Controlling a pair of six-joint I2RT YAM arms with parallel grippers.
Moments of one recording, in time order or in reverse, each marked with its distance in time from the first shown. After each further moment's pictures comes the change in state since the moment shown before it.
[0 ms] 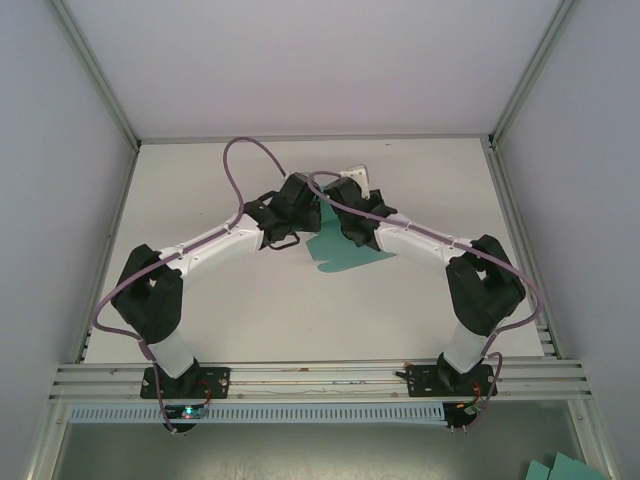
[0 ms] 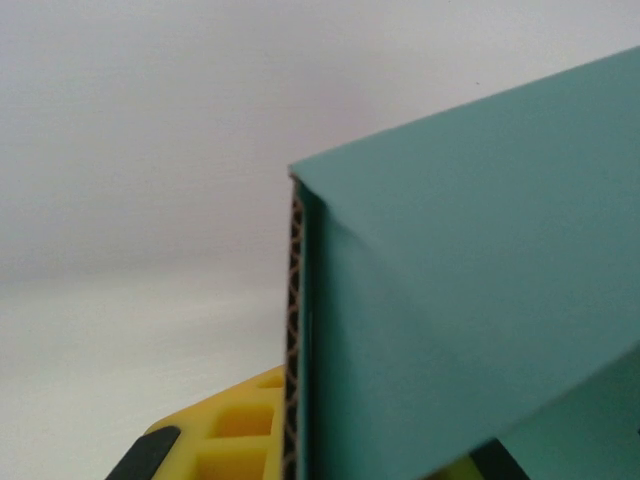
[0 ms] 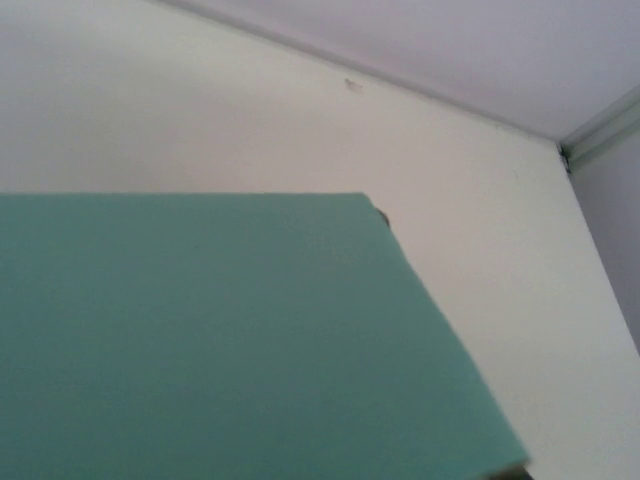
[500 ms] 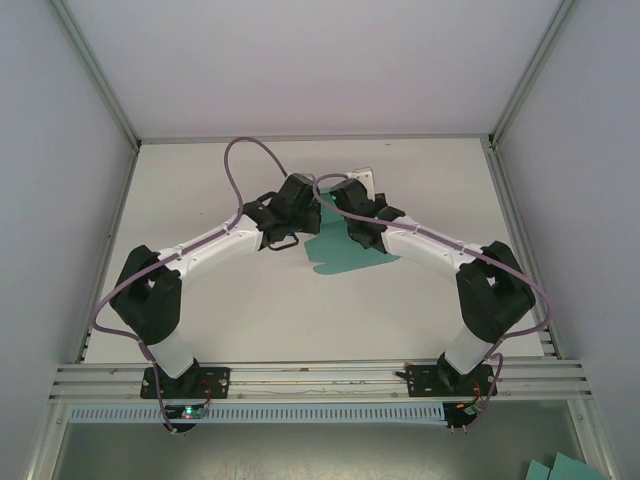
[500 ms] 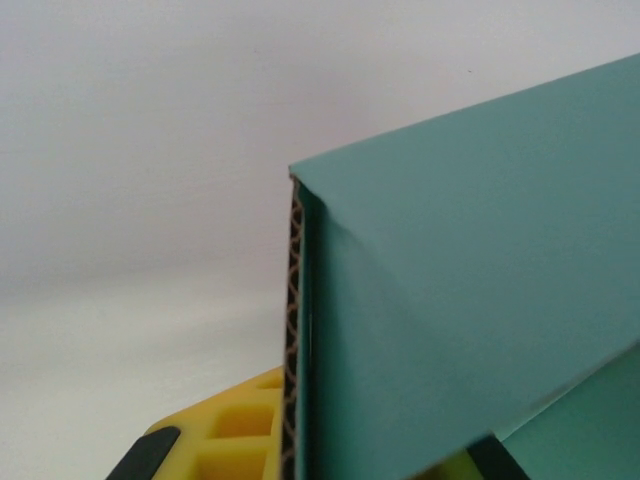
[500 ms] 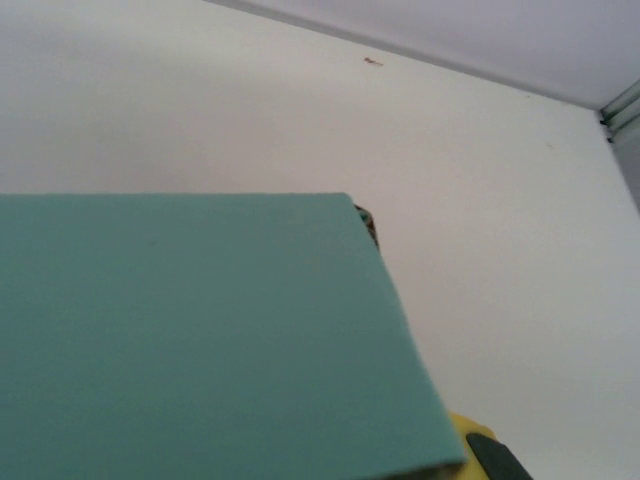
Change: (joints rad) left arm 0.000 -0.004 -0.012 0.004 0.015 0.038; right arm -0.006 -0.058 -0.076 0.036 -0.068 0.003
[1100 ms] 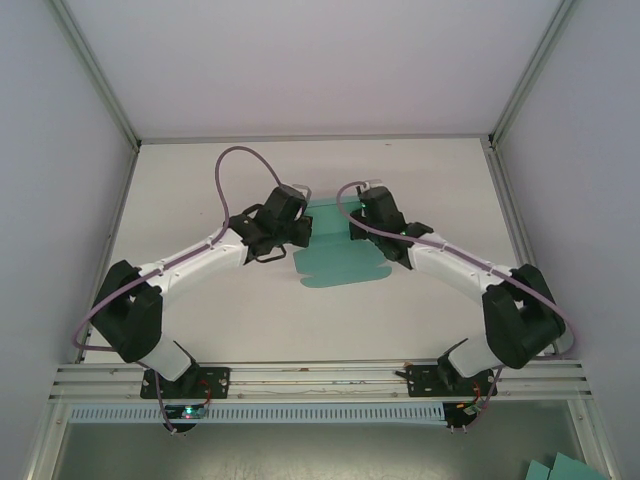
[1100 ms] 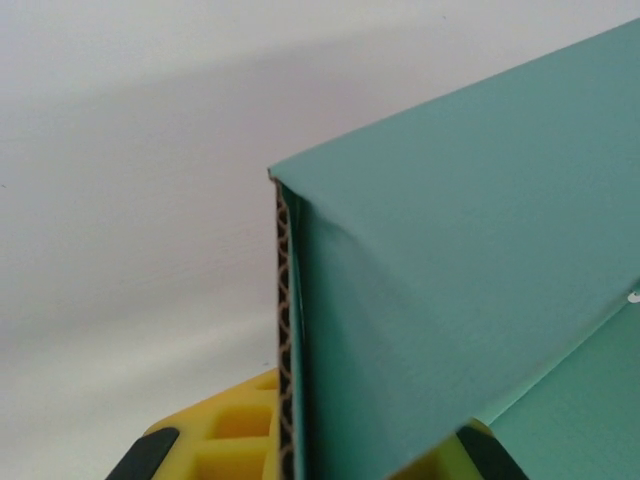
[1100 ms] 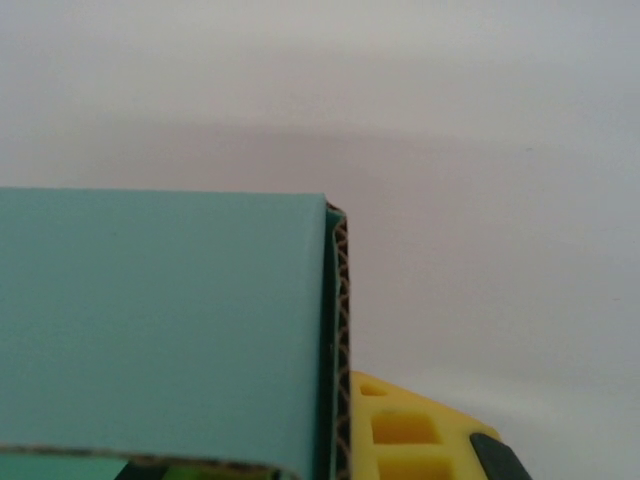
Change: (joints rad) left arm -0.001 -0.133 -0.153 0.048 0.039 0.109; right arm -0.074 -0.183 -0.195 0.137 -0.477 0.090
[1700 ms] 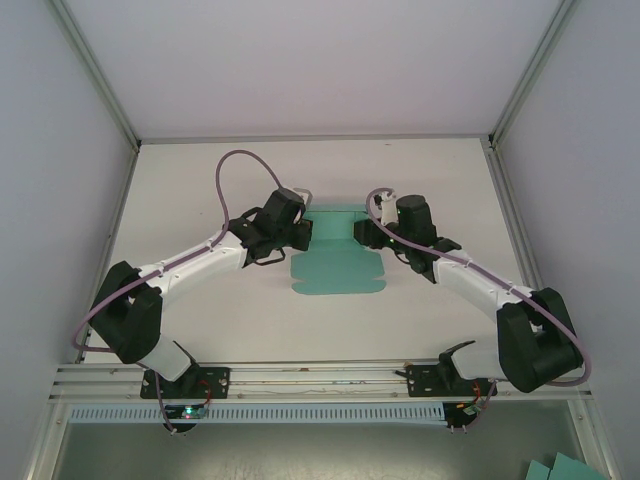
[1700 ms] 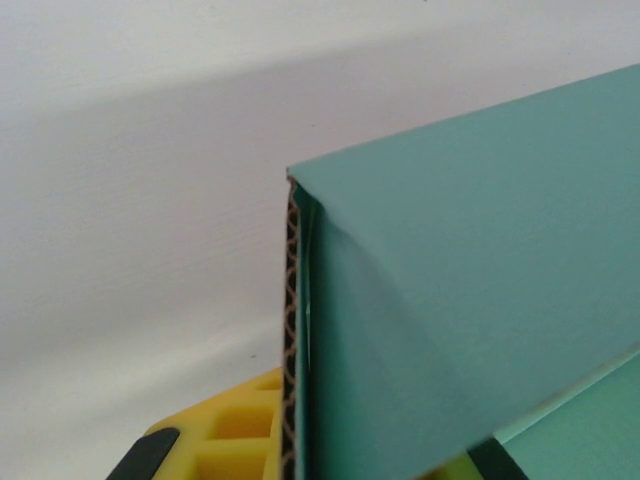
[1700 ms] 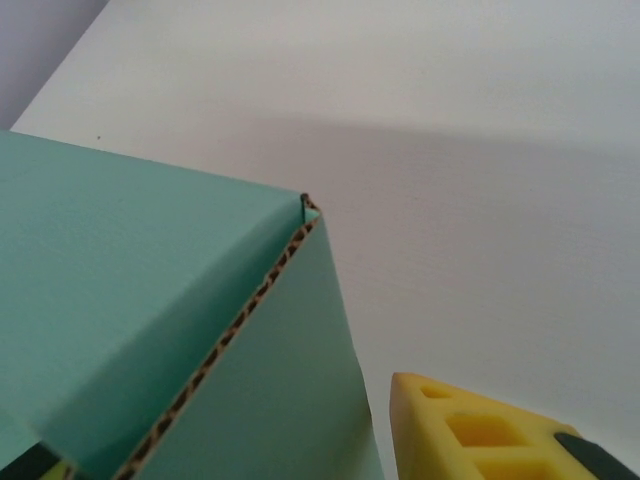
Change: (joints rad) left arm 0.000 -0.013 -0.047 0.037 0.059 0.029; right arm -0.181 -0.166 -0.245 0.210 -0.528 -0.050
